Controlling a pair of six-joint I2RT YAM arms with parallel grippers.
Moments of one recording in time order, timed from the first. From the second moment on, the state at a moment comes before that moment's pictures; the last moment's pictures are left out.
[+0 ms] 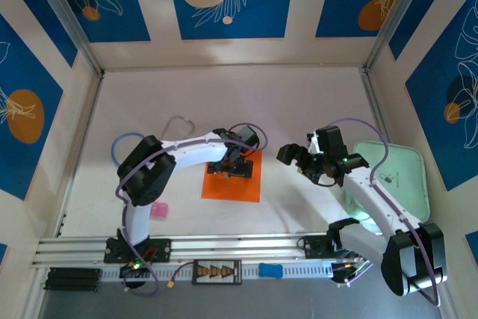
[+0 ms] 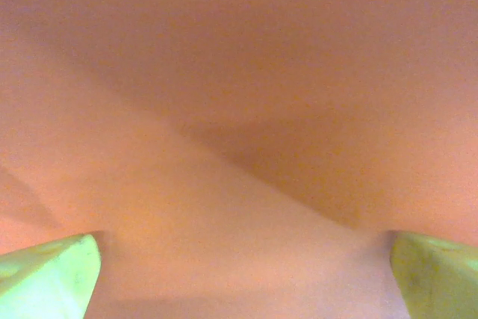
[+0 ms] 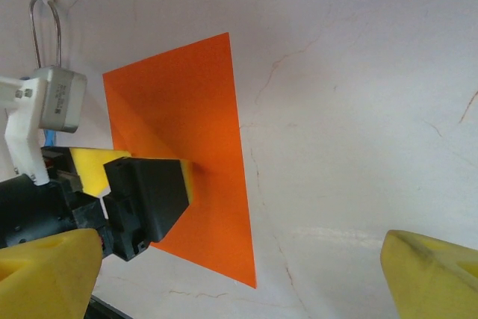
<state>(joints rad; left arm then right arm) -0.89 1.95 1.35 -0.83 -0.10 -0.73 0.26 1.02 0.63 -0.57 -0.43 0.72</state>
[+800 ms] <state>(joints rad) -0.89 1.96 1.32 -0.81 -0.07 -0.82 0.26 1.05 0.63 -0.56 -0.45 0.72</state>
